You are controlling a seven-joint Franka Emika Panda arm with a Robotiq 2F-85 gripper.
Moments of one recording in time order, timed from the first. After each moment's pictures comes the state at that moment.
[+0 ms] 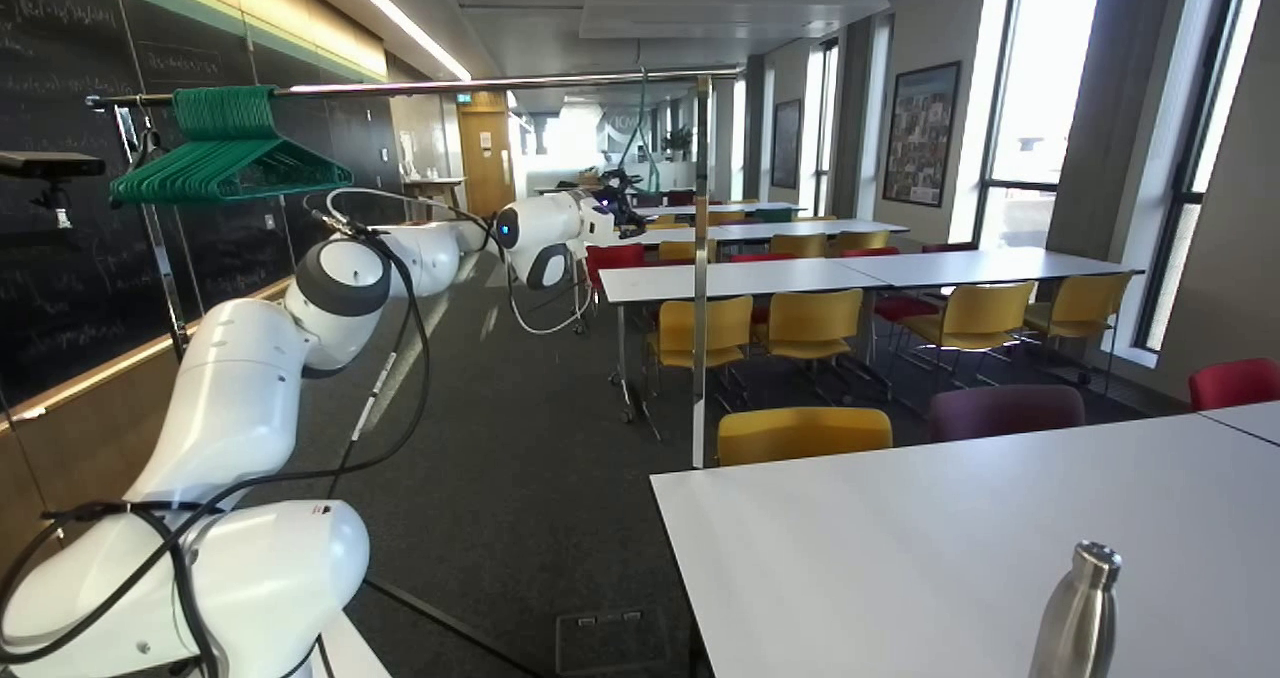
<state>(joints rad) 1.05 0.90 -1.10 -1.26 1.25 3.41 0.69</state>
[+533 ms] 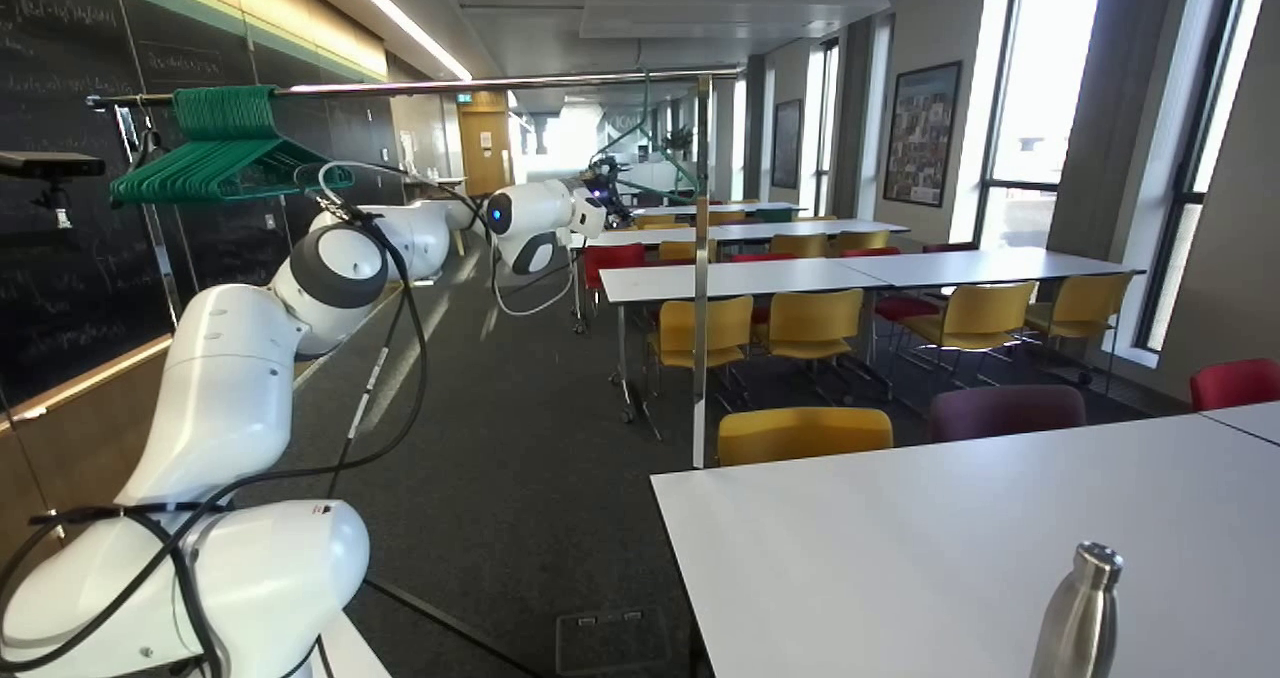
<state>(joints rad) 1.05 0.79 -1.01 -1.26 1.25 3.41 0.70</state>
